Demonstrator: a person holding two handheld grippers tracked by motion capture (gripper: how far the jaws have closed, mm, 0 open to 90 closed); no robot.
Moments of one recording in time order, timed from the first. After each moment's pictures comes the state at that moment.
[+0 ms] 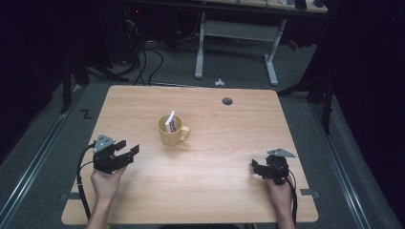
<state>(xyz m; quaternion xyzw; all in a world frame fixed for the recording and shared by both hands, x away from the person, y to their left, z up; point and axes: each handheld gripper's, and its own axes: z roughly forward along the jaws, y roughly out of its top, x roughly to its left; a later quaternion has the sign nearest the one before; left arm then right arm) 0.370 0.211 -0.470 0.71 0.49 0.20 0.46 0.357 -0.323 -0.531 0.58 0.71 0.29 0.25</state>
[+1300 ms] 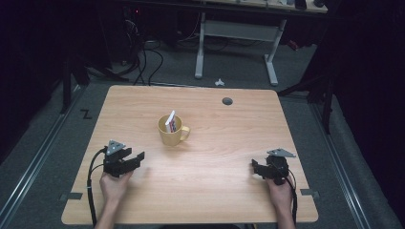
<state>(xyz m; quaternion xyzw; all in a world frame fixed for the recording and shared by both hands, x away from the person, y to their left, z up) 0.382 0.197 -0.511 0.73 0.51 0.18 0.42 0.357 -0.323 -0.531 0.58 0.71 0.29 0.25</state>
